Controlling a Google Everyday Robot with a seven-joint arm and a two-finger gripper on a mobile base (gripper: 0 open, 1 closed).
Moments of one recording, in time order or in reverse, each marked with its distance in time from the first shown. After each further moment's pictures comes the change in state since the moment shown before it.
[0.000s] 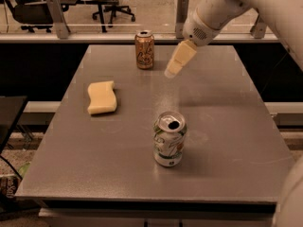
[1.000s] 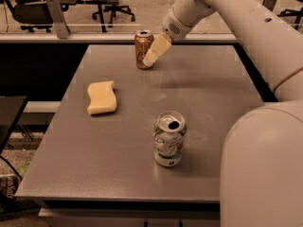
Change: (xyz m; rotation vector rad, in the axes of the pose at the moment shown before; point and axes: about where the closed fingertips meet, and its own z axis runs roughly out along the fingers) arm -0.060 -0.048 0.058 0.037 -0.083 0.059
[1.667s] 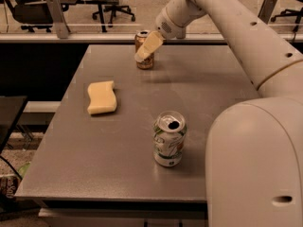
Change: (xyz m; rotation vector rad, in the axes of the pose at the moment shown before) arm -0.024 -0.010 0.027 -0.017 -0.067 0.045
